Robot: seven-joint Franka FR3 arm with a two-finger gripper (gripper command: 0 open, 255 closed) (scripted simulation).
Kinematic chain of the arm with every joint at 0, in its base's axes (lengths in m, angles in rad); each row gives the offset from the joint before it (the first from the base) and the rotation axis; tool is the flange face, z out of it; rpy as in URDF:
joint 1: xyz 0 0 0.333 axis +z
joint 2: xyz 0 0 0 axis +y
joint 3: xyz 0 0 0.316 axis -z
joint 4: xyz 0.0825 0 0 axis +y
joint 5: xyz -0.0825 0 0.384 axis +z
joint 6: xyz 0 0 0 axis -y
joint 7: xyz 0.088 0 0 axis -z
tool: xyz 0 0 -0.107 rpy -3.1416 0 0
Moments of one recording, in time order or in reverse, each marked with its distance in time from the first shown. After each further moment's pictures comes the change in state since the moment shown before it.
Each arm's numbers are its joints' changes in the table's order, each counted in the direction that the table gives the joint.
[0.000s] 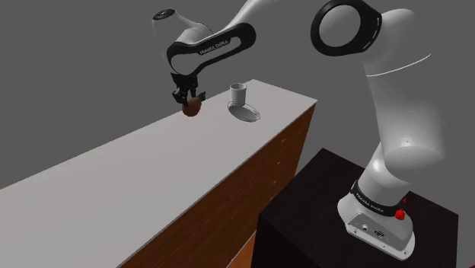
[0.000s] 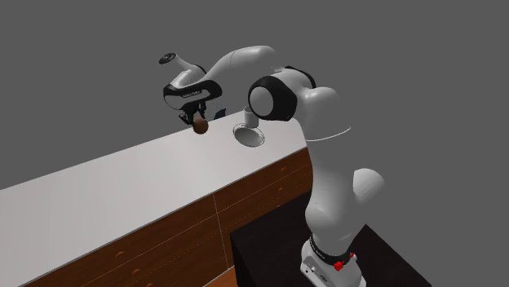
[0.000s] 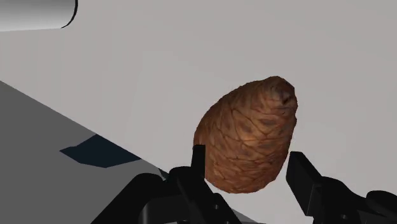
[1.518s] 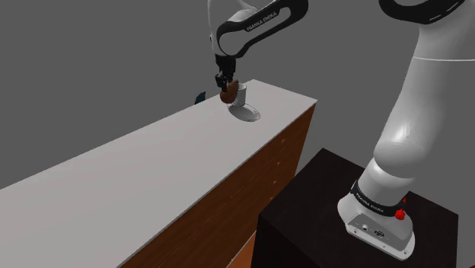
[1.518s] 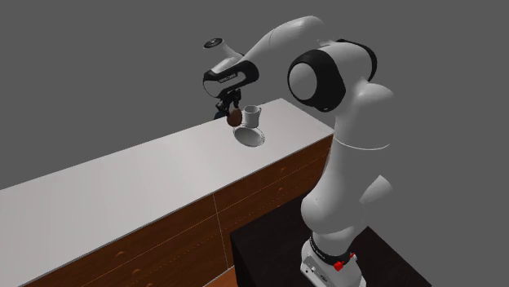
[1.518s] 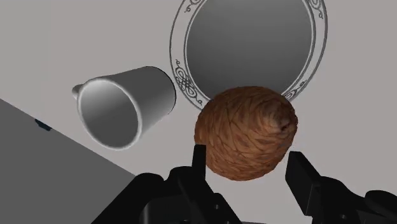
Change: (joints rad) arm -0.244 -0.418 0.019 0.497 0.127 0.167 -0.220
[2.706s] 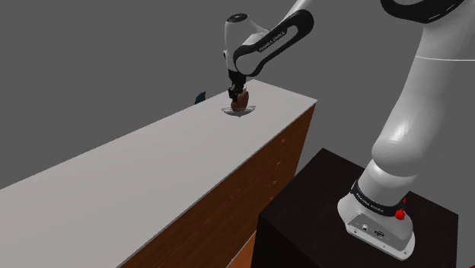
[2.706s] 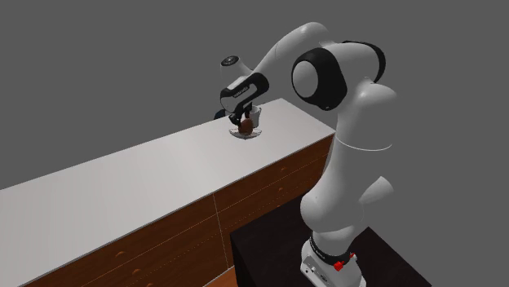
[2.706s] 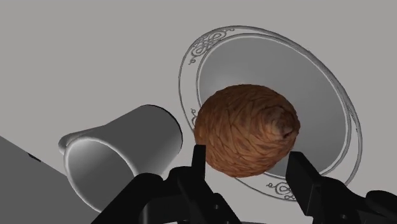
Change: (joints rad) arm -0.055 -0.018 0.041 0.189 -0.032 0.201 -0.018
